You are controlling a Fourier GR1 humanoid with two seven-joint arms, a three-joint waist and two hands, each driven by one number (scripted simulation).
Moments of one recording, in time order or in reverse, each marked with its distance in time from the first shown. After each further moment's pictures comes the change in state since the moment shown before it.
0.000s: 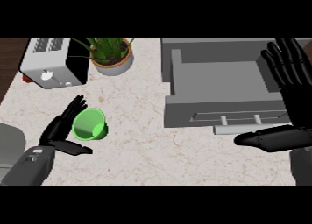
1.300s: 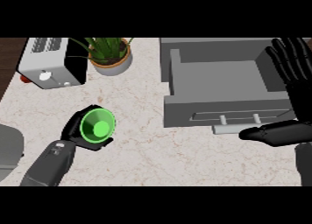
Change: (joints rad) left arm -0.051 -0.106 -0.017 0.007 -0.024 0.039 -0.116; right arm -0.024 -0.031 -0.027 0.030 0.001 0.019 0.000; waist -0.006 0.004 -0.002
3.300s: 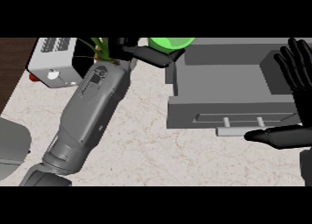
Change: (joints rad) left arm -0.472 -0.206 -0.067 -0.561 0.230 0.525 0.575; right arm 0.061 0.002 -0.034 0.006 0.024 -0.002 -0.039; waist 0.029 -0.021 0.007
